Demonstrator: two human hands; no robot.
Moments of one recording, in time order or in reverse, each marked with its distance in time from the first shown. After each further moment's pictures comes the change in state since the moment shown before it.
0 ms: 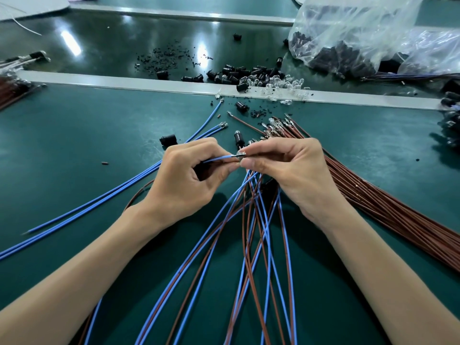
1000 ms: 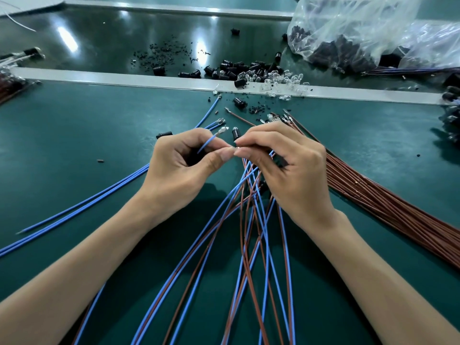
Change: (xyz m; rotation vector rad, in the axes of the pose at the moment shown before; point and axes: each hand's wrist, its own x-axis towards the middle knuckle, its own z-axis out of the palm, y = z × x) left_hand 0.001 0.011 -0.001 -0.399 0.030 -0.275; right_hand -0.001 0.006 0.006 -0.544 0.145 -0.628
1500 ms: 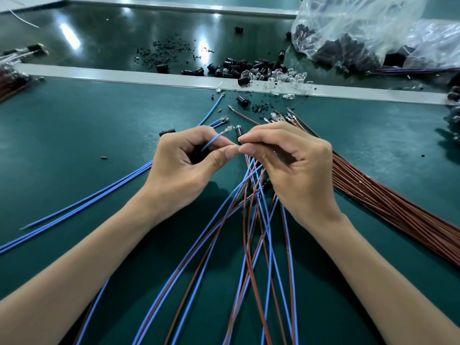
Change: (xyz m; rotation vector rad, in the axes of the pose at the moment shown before) left_hand 0.001 0.000 -0.001 0.029 -0.004 0.025; right_hand 0.000 -0.005 0.000 0.095 0.014 0.118
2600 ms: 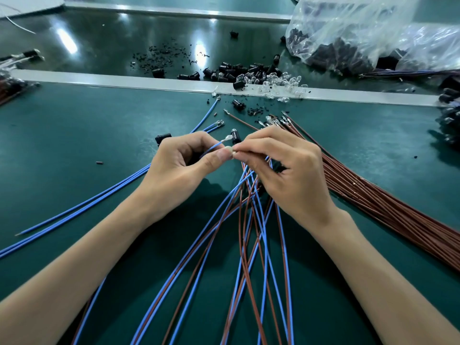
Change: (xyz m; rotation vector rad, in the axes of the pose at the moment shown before) left_hand 0.001 0.000 -0.003 -0.081 -0.080 -0.179; right_hand 0.000 0.010 -0.004 -0.144 -0.087 -0.135
